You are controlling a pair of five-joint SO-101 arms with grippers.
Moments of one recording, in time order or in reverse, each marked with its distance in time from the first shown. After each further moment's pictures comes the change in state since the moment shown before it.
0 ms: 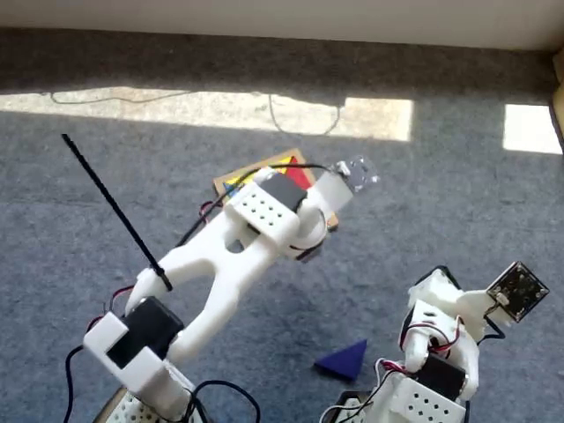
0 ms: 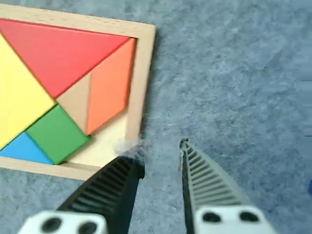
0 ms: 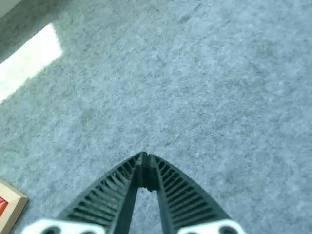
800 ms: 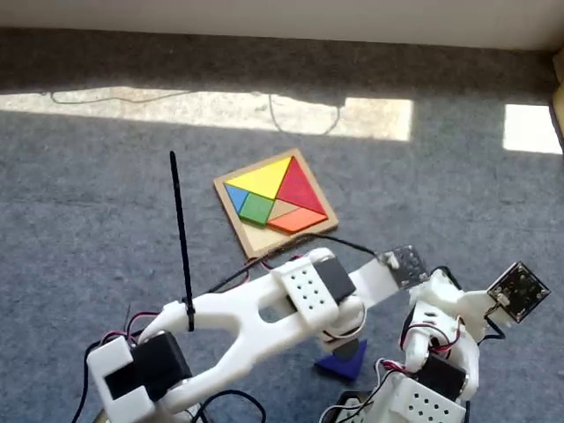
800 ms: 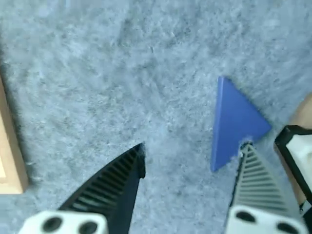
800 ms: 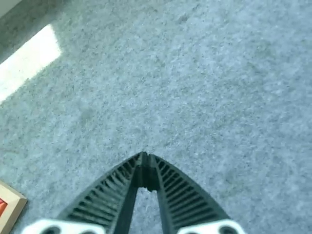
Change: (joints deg) left arm 20.7 -4.1 11.4 -2.0 11.8; right arm 0.3 0.0 0.0 0.0 0.0
